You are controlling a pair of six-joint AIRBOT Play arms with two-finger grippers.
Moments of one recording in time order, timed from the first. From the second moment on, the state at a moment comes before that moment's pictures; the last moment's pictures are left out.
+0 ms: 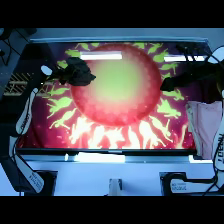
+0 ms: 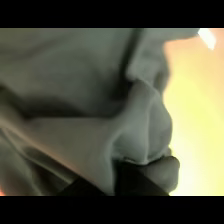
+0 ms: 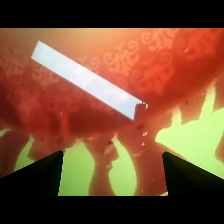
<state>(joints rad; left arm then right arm) -0.04 -1.99 1.82 0.96 -0.67 -1.76 -0.12 -1.53 1.66 -1.17 1.44 0.97</state>
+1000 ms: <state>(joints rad) -0.90 -1.47 1.51 1.49 -1.05 -1.88 -0.12 -1.15 1.66 -1.33 1.58 0.94</state>
